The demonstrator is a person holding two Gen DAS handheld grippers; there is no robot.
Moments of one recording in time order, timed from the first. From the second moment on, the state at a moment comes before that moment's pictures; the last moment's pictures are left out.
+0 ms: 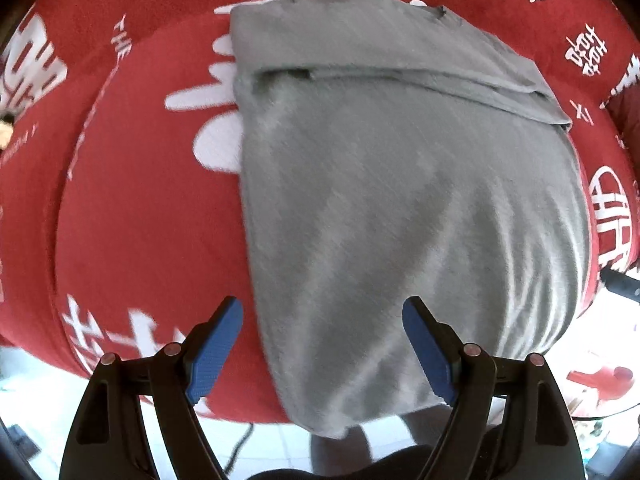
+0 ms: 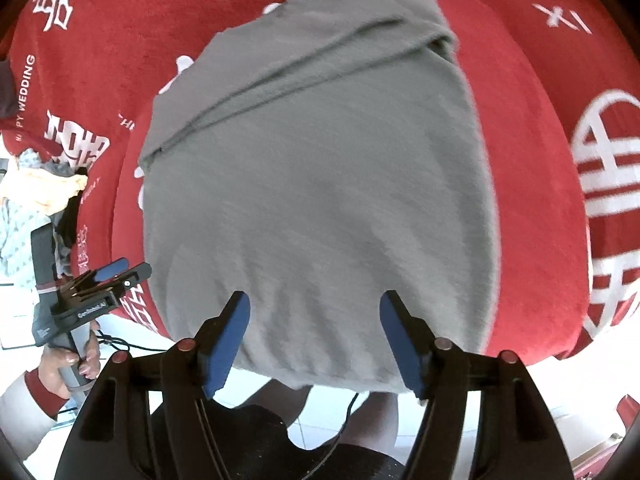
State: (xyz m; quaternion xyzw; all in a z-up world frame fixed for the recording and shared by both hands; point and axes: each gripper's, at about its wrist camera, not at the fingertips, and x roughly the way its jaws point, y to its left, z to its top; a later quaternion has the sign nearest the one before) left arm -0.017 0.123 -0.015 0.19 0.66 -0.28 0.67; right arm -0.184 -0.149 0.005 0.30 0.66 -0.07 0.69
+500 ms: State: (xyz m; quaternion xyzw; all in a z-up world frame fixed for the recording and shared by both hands) left arm -0.068 0.173 -0.052 0.11 0.71 -0.23 0.66; right arm -0.273 -0.212 -0.062 0.38 0.67 -0.04 0.64
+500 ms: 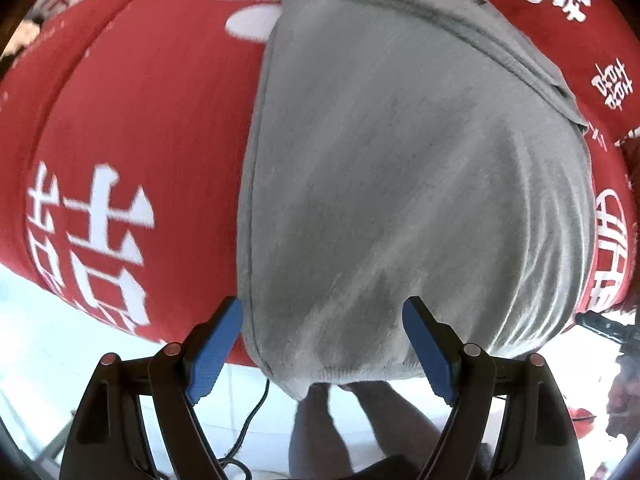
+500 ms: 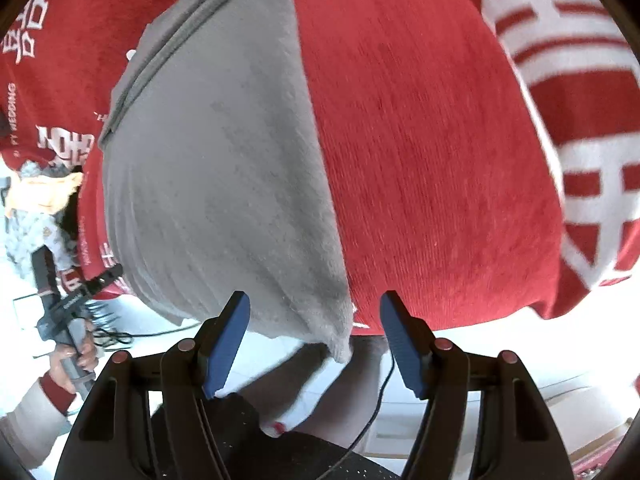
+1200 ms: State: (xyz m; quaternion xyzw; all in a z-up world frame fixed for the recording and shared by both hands) left arm -0.075 0.212 -0.078 0.08 0.75 -0.30 0.59; right arm -0.279 -0.177 -0.097 0.41 0.69 0.05 0.60
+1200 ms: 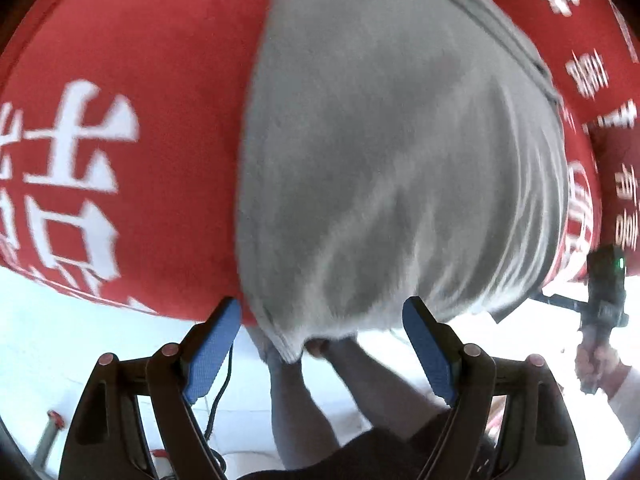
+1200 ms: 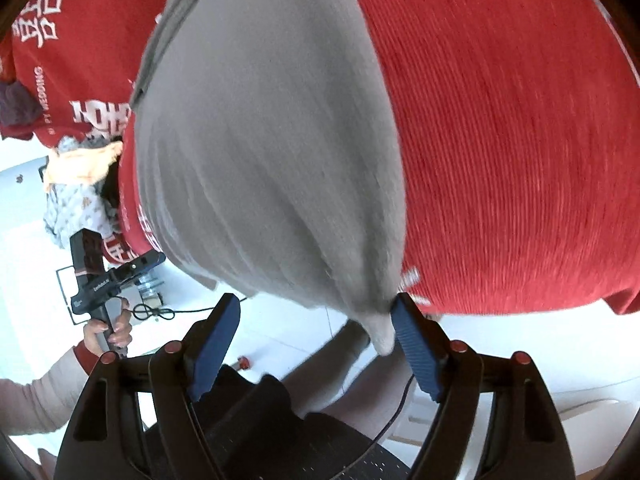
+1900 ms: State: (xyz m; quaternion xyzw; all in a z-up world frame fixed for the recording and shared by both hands) left arm -0.094 0.198 -0.084 0.08 0.74 -0.33 0.58; right arm -0.277 -0.153 -0.124 0.43 0.69 0.05 0.57
